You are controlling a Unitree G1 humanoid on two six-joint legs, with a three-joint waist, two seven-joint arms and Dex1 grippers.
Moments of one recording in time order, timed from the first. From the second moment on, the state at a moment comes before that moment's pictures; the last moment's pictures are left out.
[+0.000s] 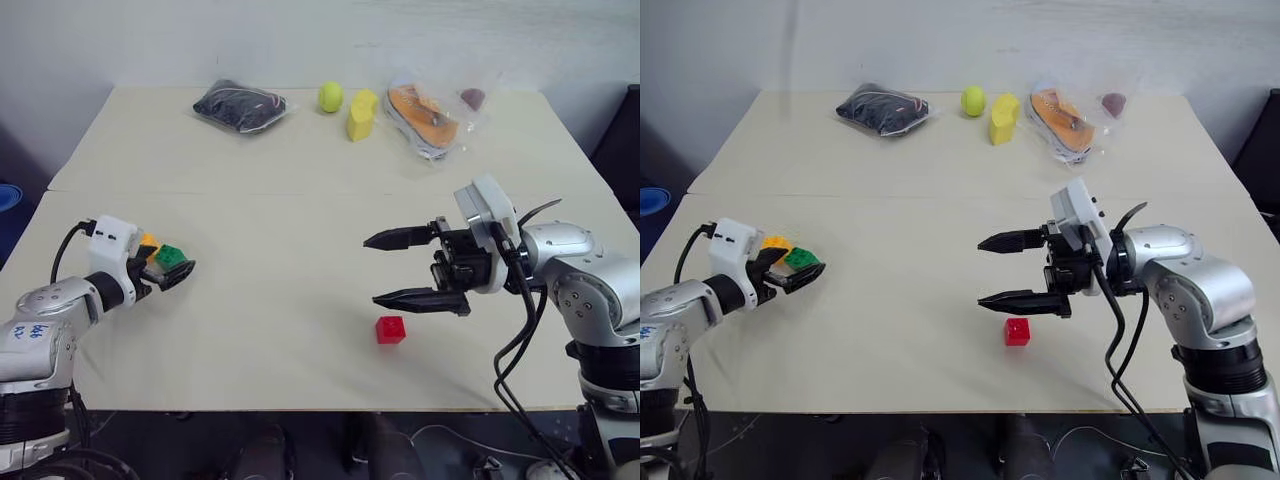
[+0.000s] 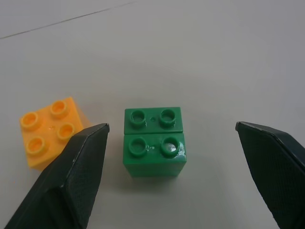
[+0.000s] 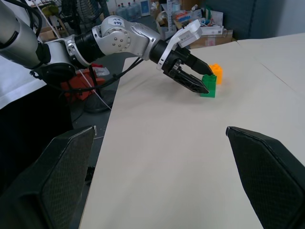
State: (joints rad) left arm -0.25 0.76 0.31 -0.06 -0.38 0.74 -0.52; right arm -0.57 -0.73 -0.02 -0.31 0.78 0.74 1.22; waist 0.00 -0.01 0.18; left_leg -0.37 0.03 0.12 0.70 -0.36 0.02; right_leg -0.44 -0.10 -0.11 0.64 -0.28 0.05
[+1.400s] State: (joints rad) left arm -0.43 0.88 -0.19 -0.23 -0.37 0.47 -1.26; right arm -0.33 -0.90 -0.02 -0.31 0.58 0.51 1.30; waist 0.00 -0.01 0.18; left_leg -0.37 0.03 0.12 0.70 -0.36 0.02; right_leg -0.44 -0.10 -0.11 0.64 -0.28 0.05
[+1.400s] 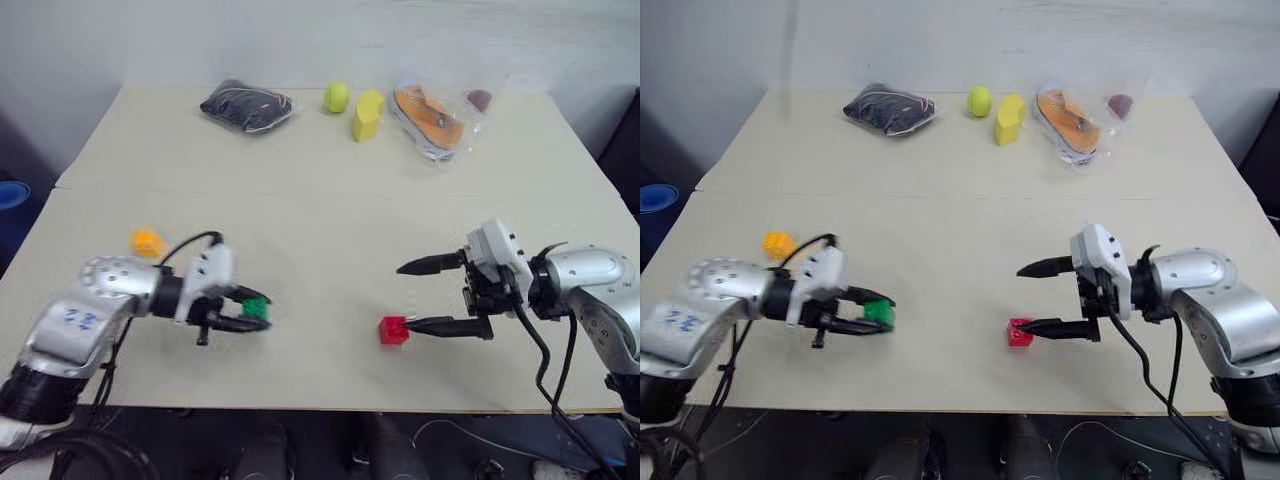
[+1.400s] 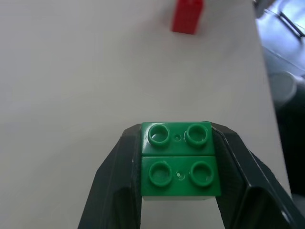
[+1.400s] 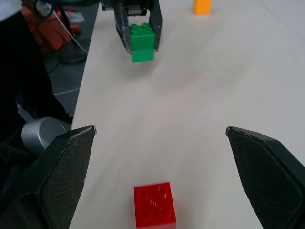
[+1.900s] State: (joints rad) left arm -0.60 0.70 -0.39 -0.02 -0.15 0.31 -1.31; right arm -0.17 -0.94 -0.05 -0.31 0.50 0.39 1.29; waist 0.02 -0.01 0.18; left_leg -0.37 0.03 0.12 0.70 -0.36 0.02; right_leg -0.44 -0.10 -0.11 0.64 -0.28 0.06
